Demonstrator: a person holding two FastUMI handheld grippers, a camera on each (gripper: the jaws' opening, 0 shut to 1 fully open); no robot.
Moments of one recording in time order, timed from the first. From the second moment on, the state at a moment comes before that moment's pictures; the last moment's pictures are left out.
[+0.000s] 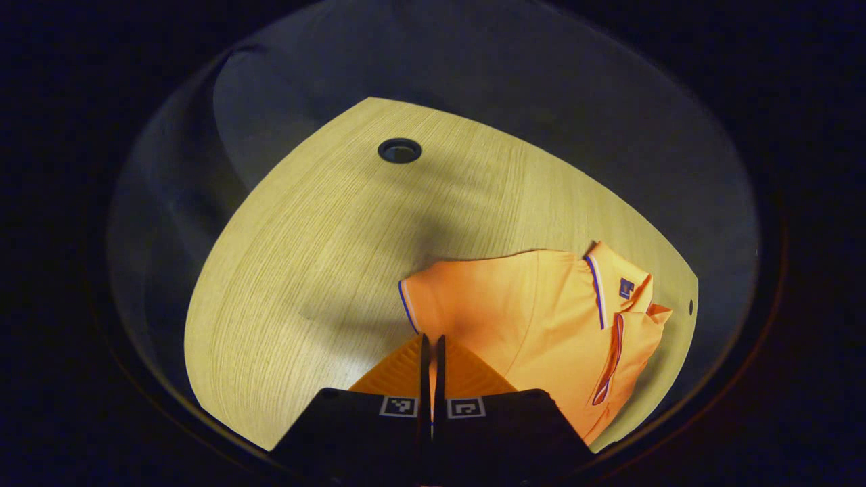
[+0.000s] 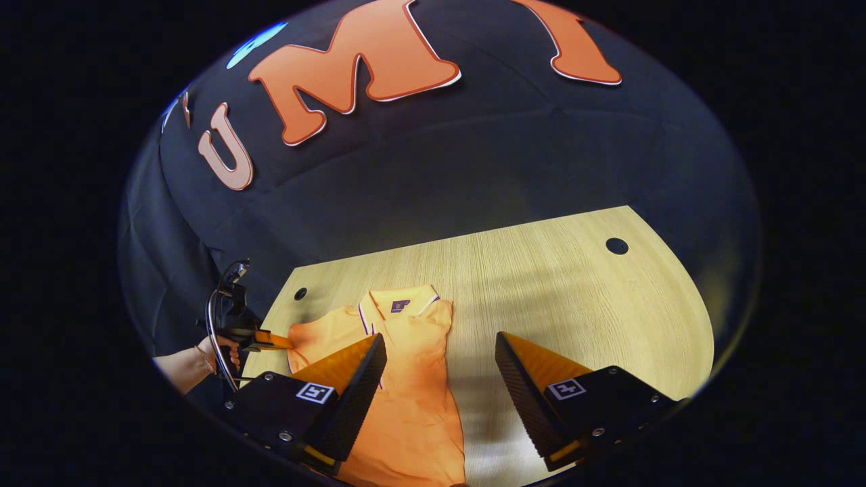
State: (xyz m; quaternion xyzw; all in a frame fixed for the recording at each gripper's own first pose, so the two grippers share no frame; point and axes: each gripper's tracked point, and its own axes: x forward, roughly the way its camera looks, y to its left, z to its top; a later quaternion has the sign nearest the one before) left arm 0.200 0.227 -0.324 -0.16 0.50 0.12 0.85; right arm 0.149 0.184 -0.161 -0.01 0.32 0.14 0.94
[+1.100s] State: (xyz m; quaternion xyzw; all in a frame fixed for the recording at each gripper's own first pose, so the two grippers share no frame) left arm 0.235 -0.037 -0.258 -0.06 0.47 -0.10 0.88; right arm 0.132 0.129 -0.146 0.01 0.30 0.13 0.95
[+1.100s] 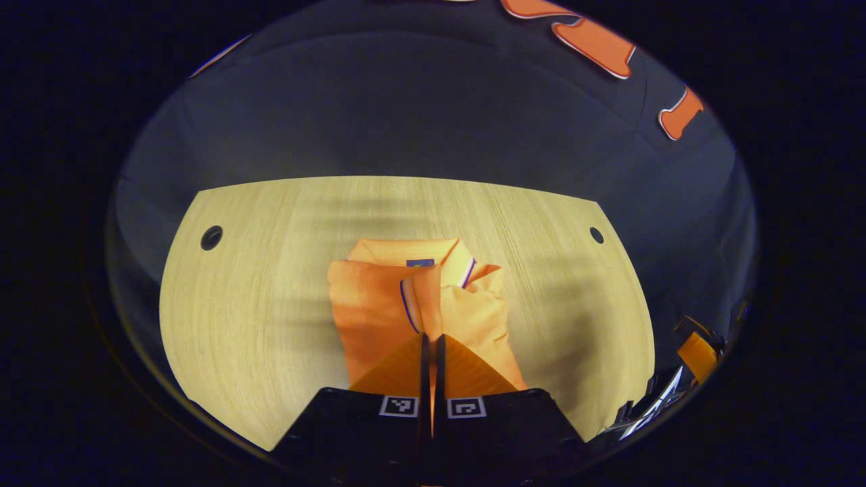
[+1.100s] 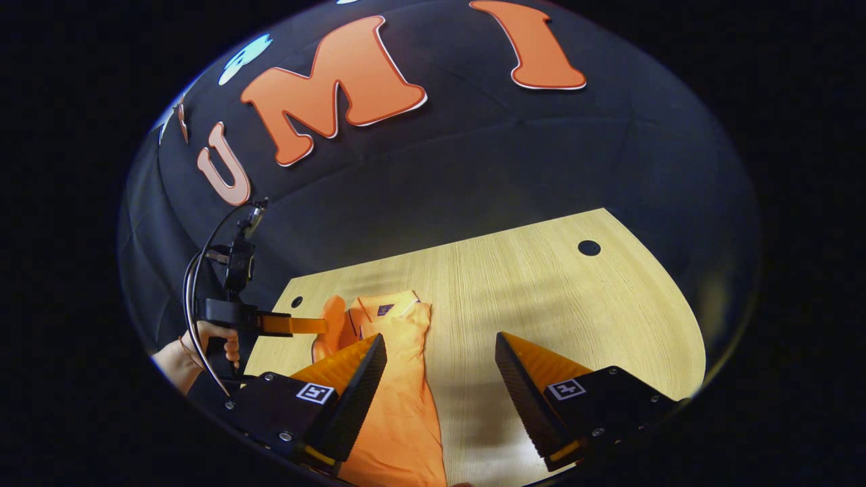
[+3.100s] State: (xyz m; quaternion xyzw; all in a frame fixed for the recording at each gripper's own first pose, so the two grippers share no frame) left arm 0.032 0.111 -0.283 -0.03 0.47 -0.01 0.88; right arm 0.038 0.217 -0.270 -0.15 0.43 0.14 0.88
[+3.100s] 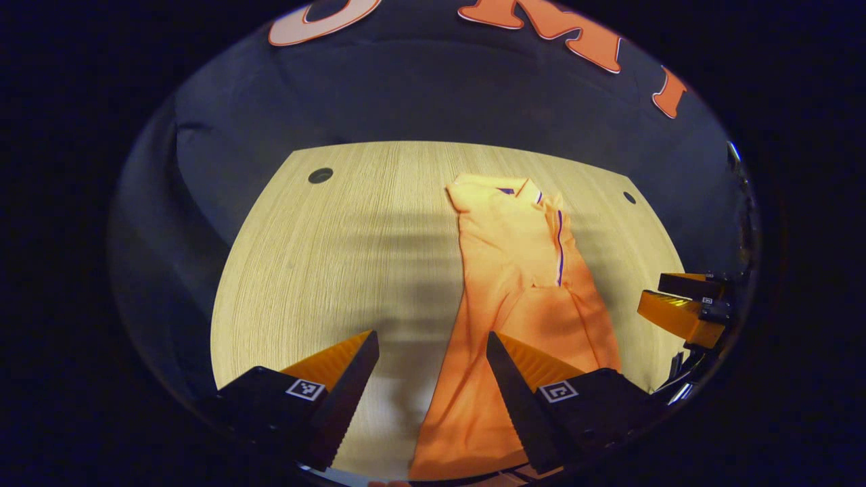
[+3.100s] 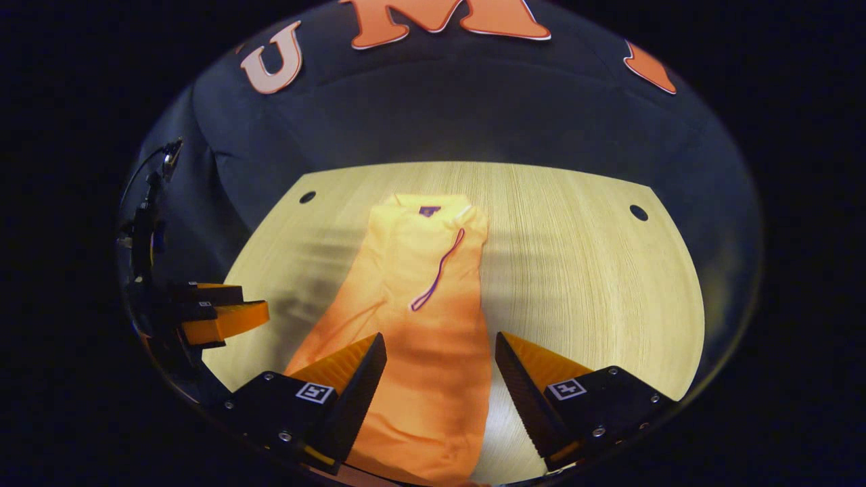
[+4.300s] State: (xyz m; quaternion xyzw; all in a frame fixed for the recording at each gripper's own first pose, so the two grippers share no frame) left arm -0.164 0.070 -0.405 -0.01 0.65 0.01 0.76; right arm -0.157 0.121 -0.394 -0.19 0.62 0.05 0.76
